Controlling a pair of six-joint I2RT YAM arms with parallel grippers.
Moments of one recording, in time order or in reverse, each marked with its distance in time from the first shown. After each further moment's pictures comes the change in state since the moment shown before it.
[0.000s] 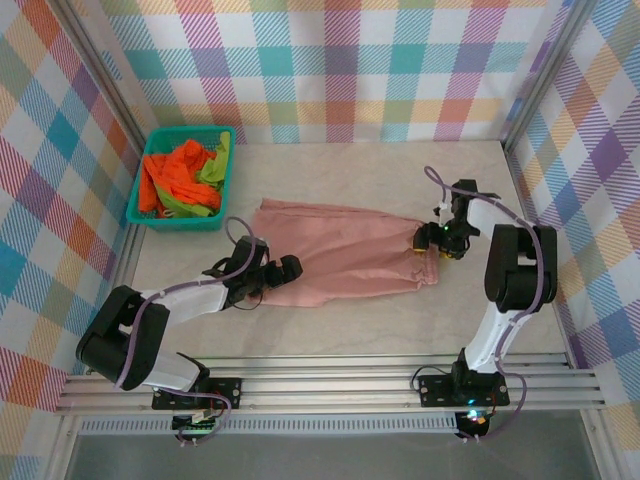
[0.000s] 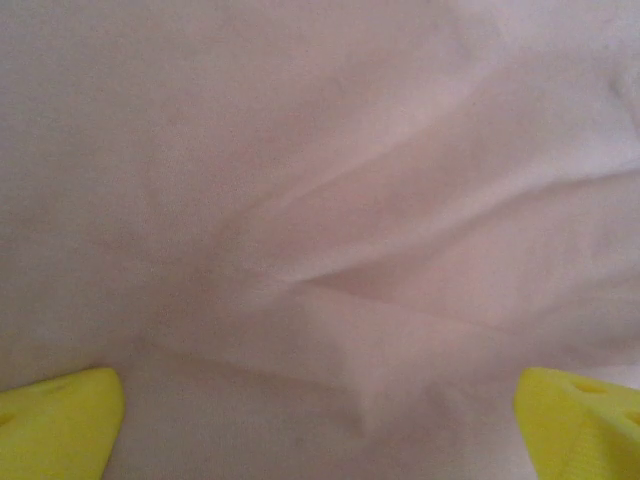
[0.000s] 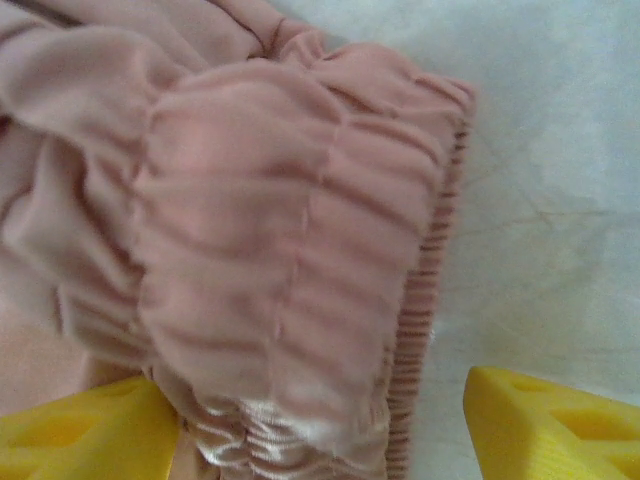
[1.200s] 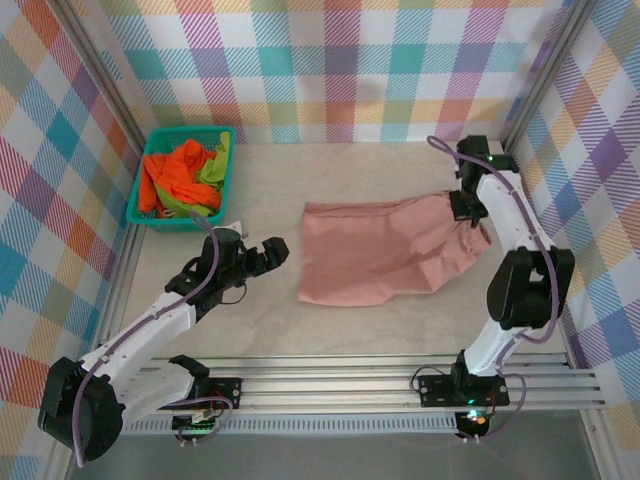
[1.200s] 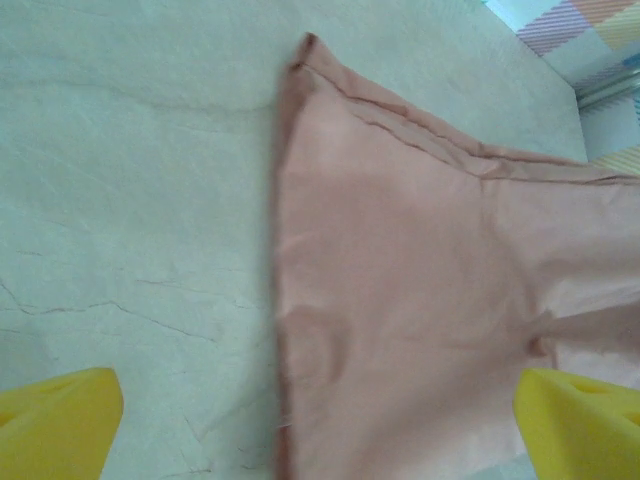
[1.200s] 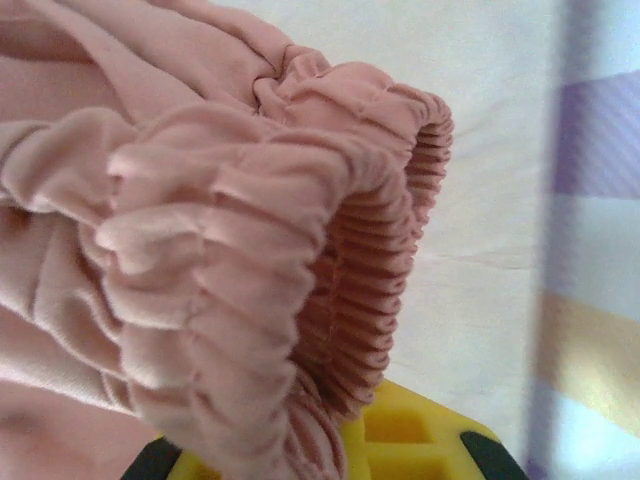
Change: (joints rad) left arm 0.032 -0.392 0.072 -0.229 -0.045 0.019; right arm 0.080 -0.157 0.384 -0.340 0.673 -0.170
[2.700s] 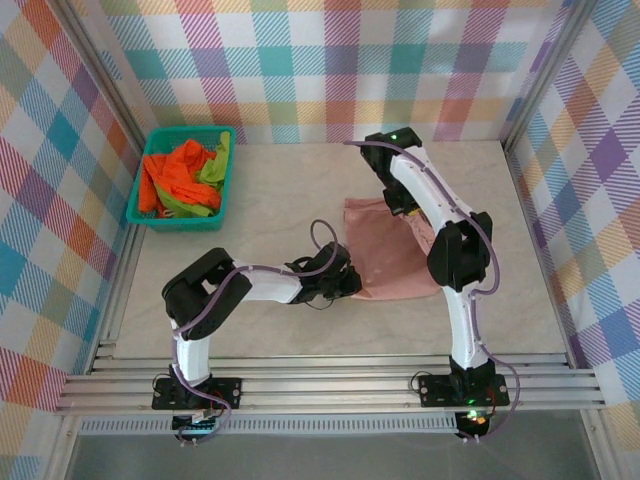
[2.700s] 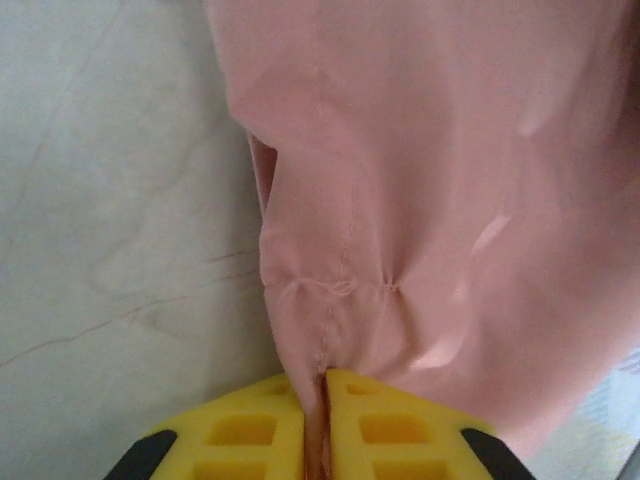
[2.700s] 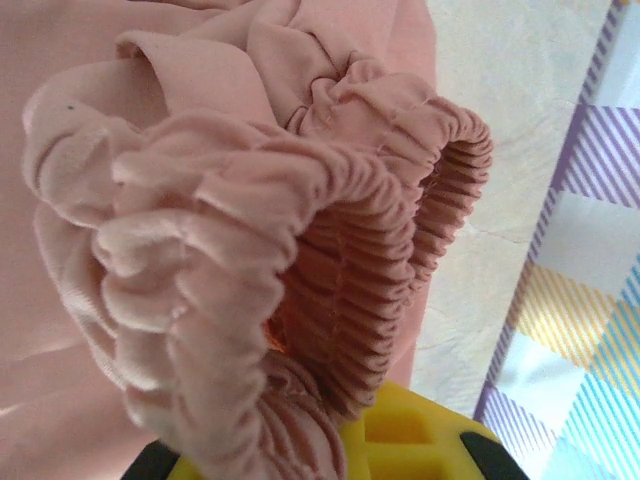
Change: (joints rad) left arm -0.441 0.888 0.336 0.372 0.050 -0.217; right arm 0.395 0.487 0.616 -0.531 0.144 0.358
